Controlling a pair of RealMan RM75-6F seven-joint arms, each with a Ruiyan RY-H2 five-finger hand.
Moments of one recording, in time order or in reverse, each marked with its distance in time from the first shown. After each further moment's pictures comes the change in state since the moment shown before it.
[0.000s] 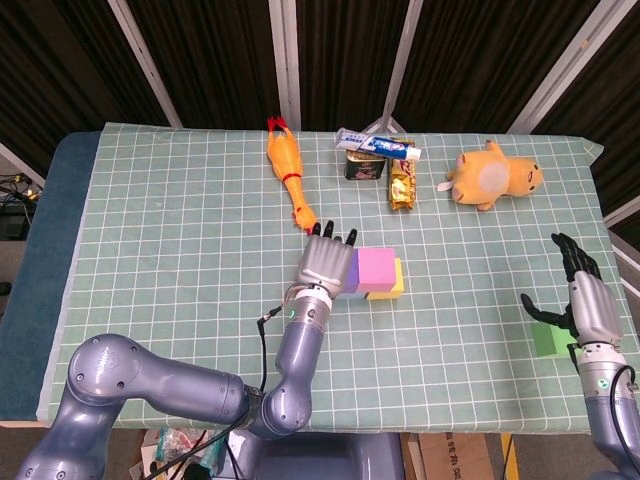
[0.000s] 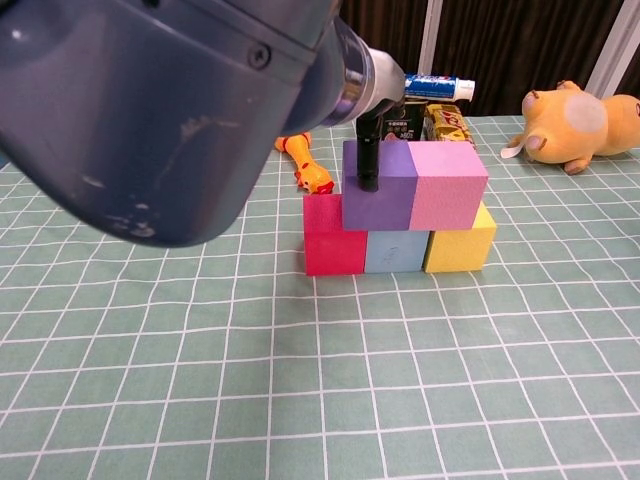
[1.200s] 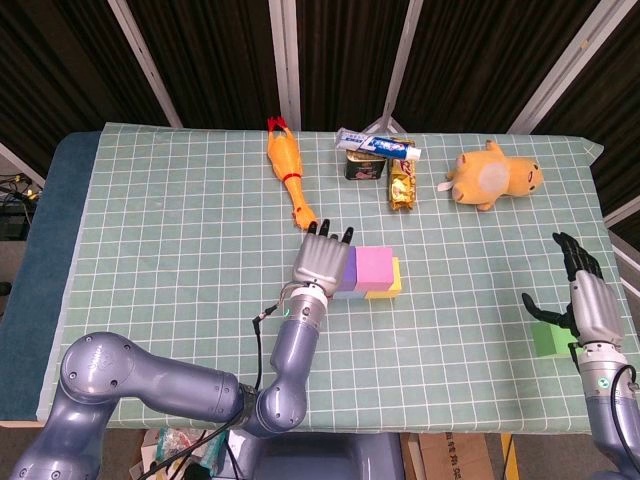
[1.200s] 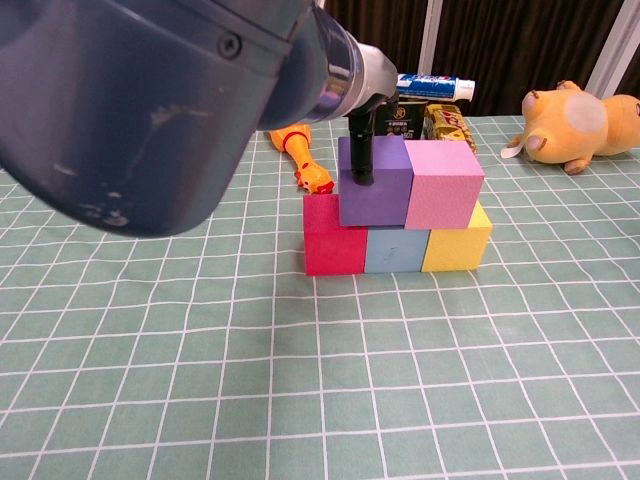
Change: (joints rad) left arm 0.008 0.024 0.011 -0.022 -0.004 0.000 -0.032; right arm 0.001 0.001 -0.002 -0.001 0.000 0.004 -0.008
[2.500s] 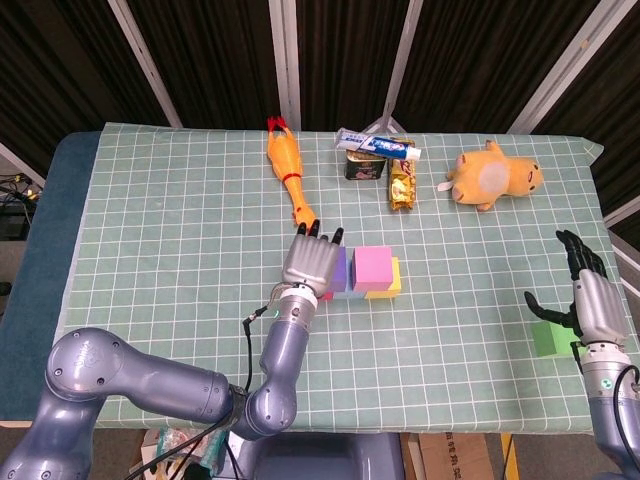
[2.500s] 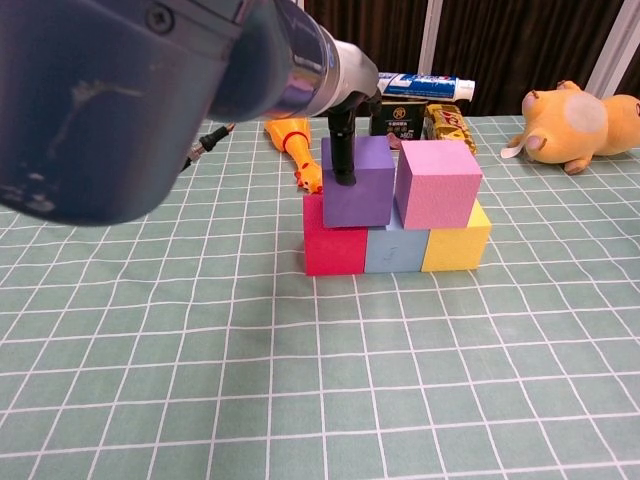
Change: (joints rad) left arm 0.008 0.050 0.032 -0.062 -0.032 0.023 -0.031; right arm -0.002 0.011 0.002 -0.008 -0.005 0.017 0.000
